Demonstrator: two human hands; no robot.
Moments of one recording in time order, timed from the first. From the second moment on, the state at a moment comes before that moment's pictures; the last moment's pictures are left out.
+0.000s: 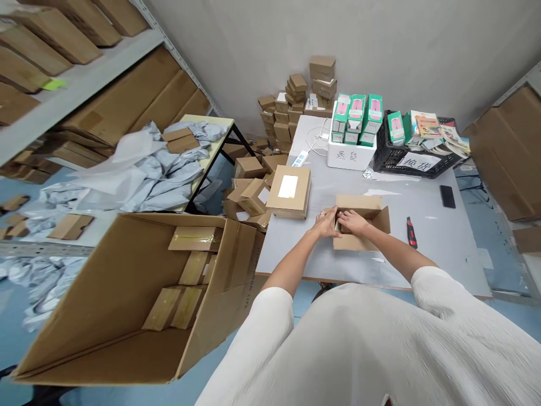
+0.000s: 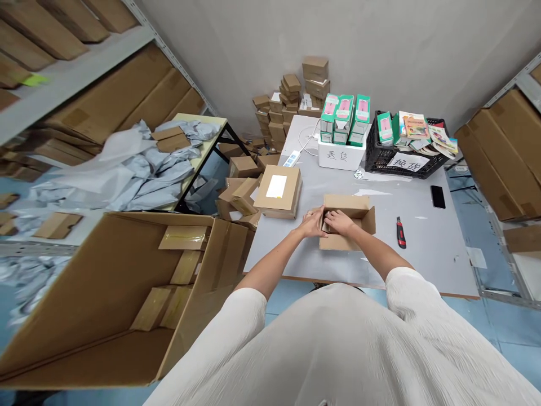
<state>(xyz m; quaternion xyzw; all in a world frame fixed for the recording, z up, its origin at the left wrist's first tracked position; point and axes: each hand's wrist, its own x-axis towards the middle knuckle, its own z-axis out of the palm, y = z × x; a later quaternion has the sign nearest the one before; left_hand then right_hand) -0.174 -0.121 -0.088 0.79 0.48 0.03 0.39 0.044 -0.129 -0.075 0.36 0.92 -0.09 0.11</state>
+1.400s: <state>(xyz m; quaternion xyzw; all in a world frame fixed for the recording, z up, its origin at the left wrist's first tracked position) -0.118 -0.159 -0.016 0.55 0.56 0.34 0.52 0.117 -0.174 -0.008 0.63 0.27 -0.47 -0.55</state>
